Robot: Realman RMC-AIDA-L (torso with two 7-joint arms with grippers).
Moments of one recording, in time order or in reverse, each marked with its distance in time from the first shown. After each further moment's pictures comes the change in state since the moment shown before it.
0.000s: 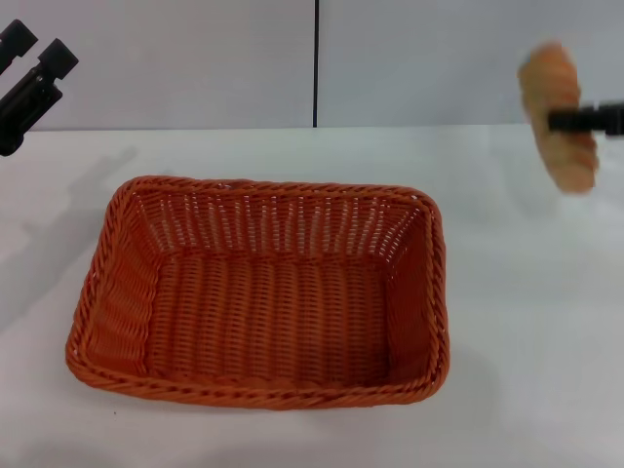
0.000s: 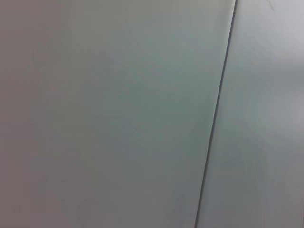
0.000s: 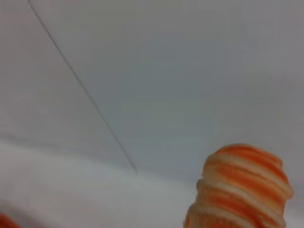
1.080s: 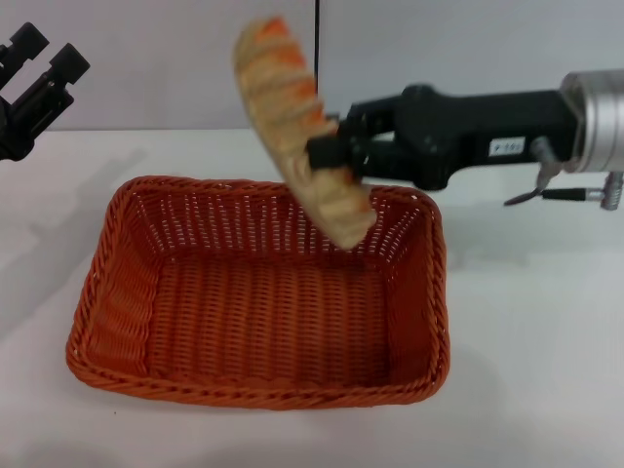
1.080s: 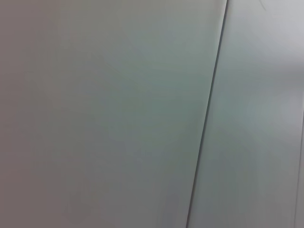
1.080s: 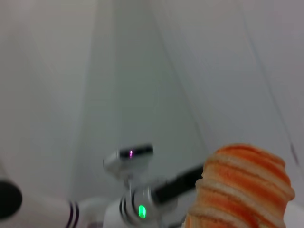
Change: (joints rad) left arm -0.005 -0.003 0.004 -0.015 0.007 0.013 0.021; right arm 0.135 0.046 -0.299 0.314 0.643 -0.277 -0.489
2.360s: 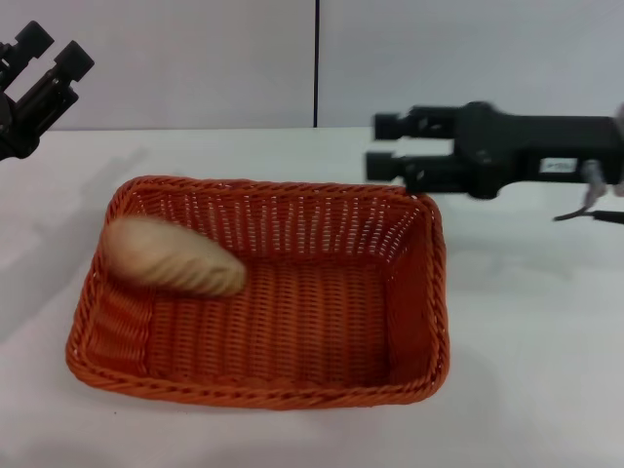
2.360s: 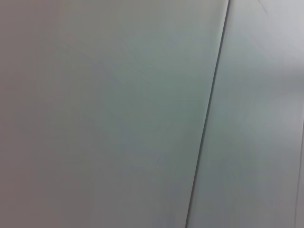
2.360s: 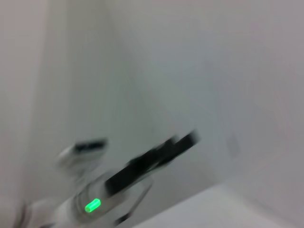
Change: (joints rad) left arm -0.008 -0.001 0.000 -0.024 -0.008 -0.001 0.006; right arm -0.115 0.010 0.102 -0.062 -0.070 0.010 -0.016
